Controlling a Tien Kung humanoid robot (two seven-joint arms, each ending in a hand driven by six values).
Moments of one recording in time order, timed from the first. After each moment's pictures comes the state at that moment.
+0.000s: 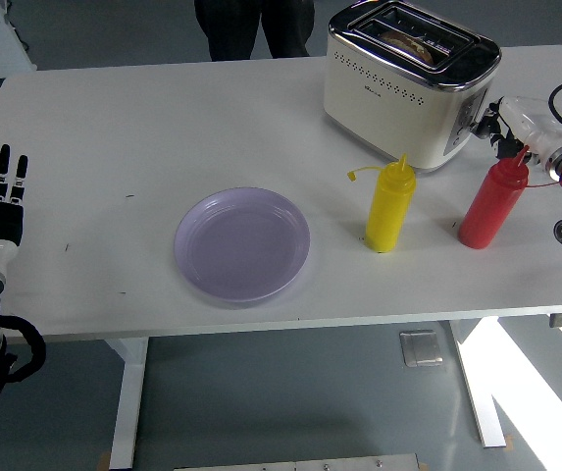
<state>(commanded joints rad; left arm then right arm) -0.14 0.29 -1.34 -1.50 -0.11 0.25 -0.41 0.76 -0.54 0.70 1.03 -1.79 -0.12 -0.18</state>
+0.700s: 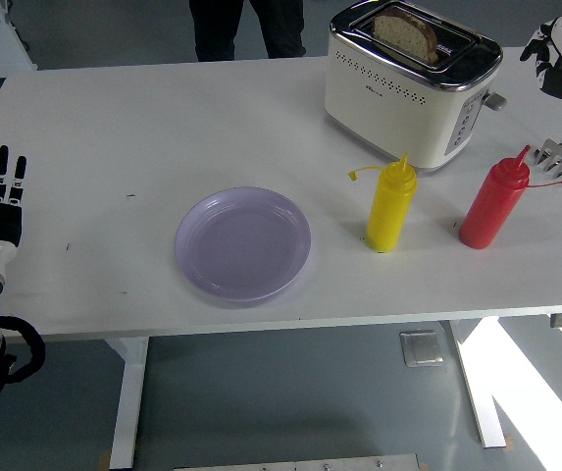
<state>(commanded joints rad) -0.14 0.29 -1.34 -1.50 -0.11 0.25 -0.41 0.73 -0.60 1.00 1.22 -1.95 -0.04 -0.26</state>
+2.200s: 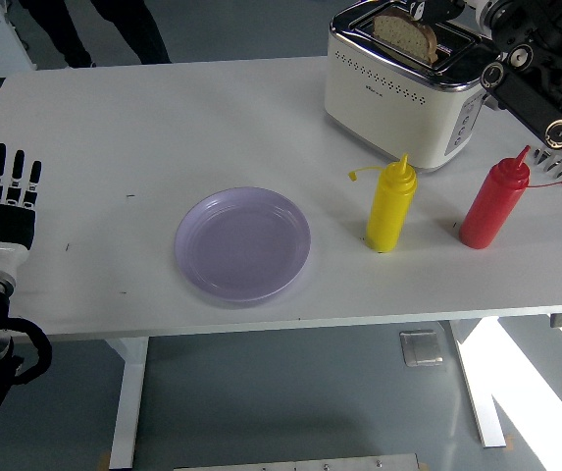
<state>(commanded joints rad) -0.15 0.29 -1.29 -1.49 -0.14 0.24 -0.40 1.26 -0.26 0.58 0.67 -1.43 -0.12 -0.23</state>
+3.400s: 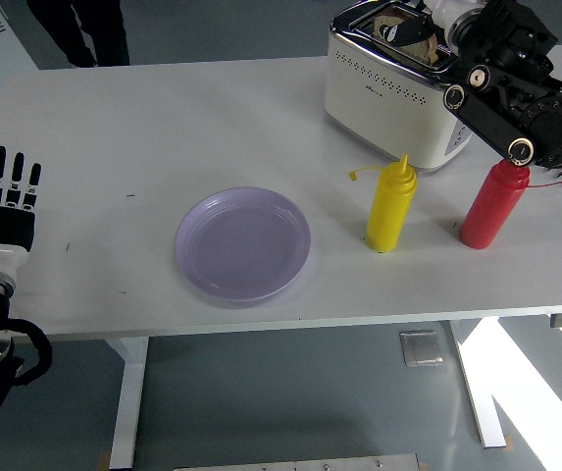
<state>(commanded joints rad) -0.15 0.29 -1.29 -1.48 -0.14 0.24 -0.41 1.25 -0.20 0.54 0.69 -1.53 -0.12 -0.33</state>
